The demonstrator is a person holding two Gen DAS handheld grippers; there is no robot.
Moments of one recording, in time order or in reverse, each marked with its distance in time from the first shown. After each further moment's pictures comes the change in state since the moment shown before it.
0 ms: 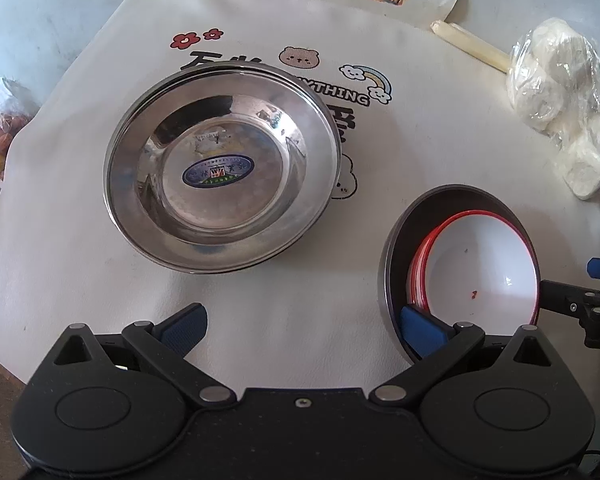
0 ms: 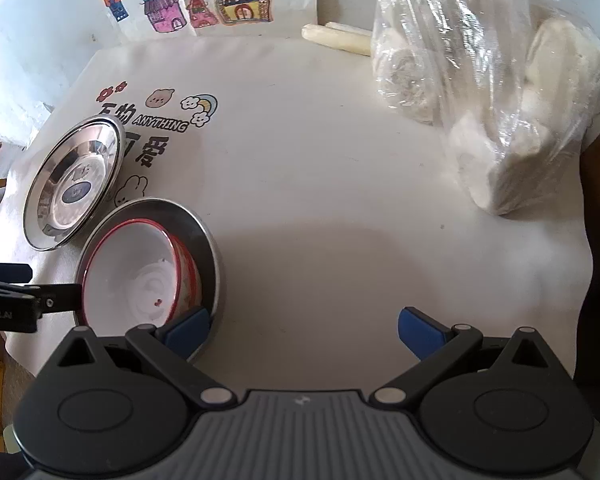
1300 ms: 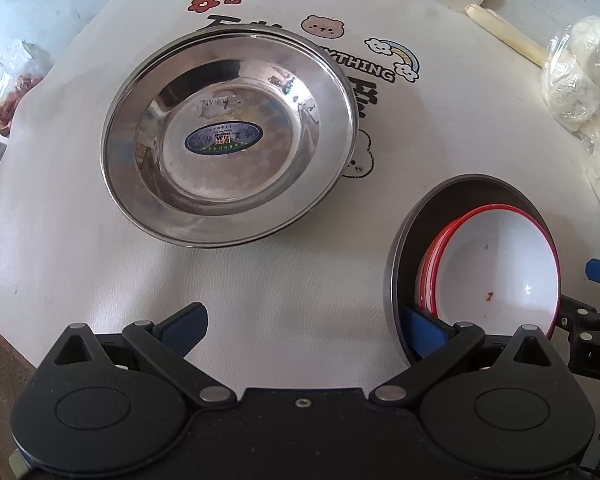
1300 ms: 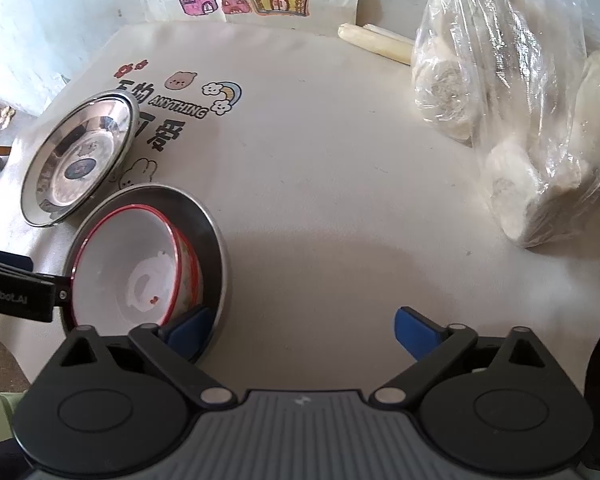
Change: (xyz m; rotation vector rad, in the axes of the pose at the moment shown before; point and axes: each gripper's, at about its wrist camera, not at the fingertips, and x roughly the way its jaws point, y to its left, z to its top) left arm 0.015 -0.004 0.002 -0.095 0.073 0.054; right arm 0.017 0.005 0.010 -0.120 -0.011 0.020
